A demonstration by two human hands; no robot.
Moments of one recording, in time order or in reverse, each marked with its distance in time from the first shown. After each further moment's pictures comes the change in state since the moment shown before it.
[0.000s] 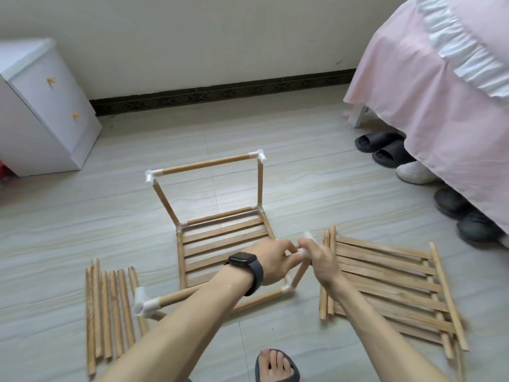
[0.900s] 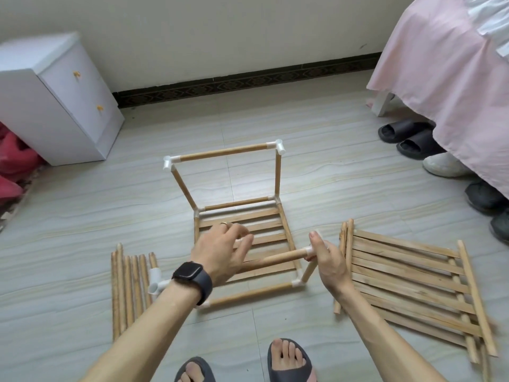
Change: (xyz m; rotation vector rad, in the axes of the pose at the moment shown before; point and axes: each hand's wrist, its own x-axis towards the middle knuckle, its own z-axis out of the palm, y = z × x) left_hand -0.062 -0.080 -0.014 0.086 0.430 -0.086; right_hand -0.012 0.019 0.014 -0.036 0.076 -0.142
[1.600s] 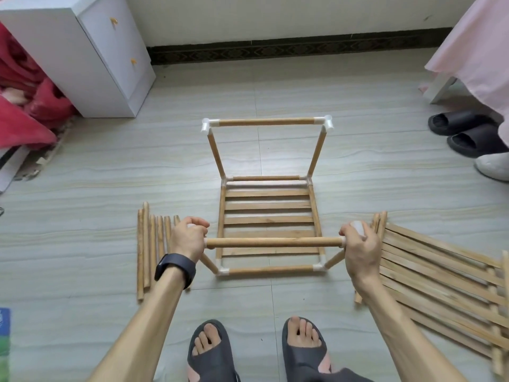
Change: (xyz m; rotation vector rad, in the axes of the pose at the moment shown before) left_hand -0.041 -0.110 0.010 -0.796 0.296 -0.920; right_hand 0.000 -0.004 0.033 -0.011 0.226 -0.024
